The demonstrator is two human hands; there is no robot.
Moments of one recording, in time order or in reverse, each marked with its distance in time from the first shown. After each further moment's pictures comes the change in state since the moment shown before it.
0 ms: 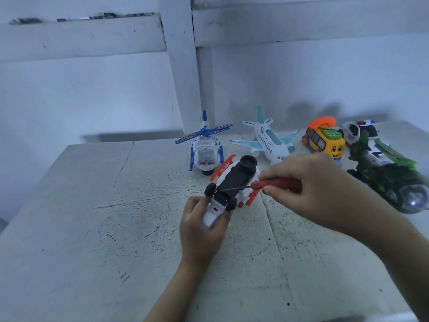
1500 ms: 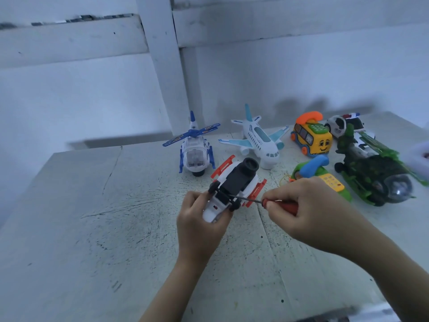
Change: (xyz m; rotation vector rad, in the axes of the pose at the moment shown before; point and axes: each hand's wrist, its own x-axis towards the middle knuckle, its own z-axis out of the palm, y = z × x) left_hand 0.010 0.015 0.006 0.066 -0.055 0.060; right_hand -0.030 0.002 0.017 0.038 -0.036 0.196
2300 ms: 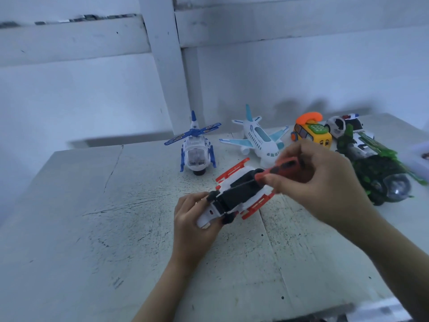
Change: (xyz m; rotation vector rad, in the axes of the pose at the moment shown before) left_hand -0.006 -0.034 -0.004 -0.042 -0.008 0.167; right_hand 0.010 -0.002 -0.010 0.393 0.318 0.083
